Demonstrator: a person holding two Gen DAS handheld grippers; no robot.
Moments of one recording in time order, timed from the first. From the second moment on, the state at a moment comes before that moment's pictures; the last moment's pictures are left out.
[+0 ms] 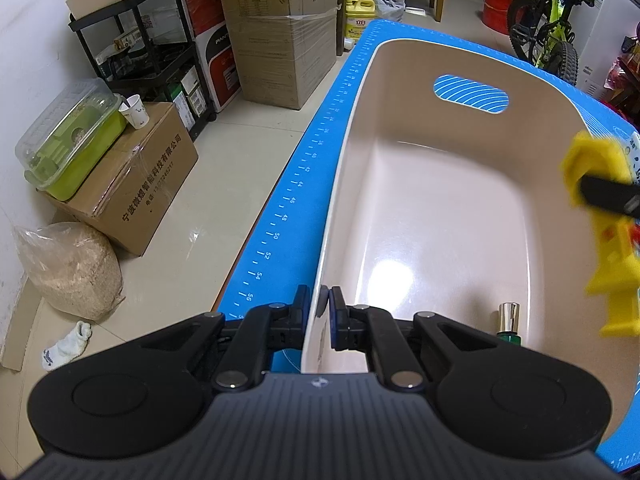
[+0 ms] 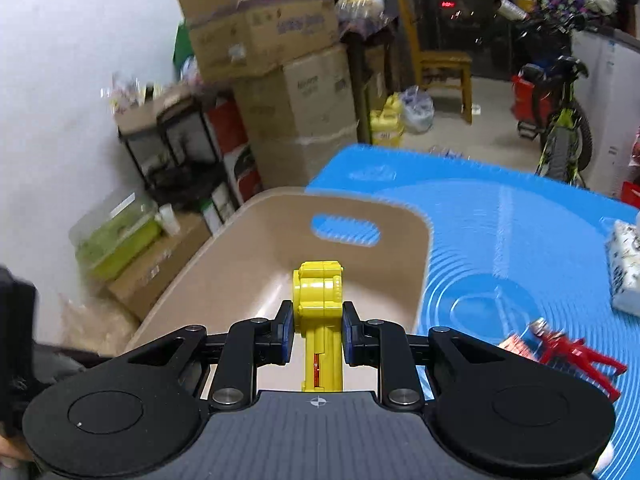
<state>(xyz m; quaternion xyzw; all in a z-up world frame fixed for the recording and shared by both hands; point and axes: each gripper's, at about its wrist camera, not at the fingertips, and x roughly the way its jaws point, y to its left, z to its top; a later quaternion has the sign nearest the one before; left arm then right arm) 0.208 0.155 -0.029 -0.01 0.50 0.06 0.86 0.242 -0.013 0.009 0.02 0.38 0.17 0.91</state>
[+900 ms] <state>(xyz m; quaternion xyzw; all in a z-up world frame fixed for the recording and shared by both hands) 0.208 0.155 -0.029 -0.01 0.50 0.06 0.86 0.210 -0.073 0.026 0.02 0.37 0.10 0.92</state>
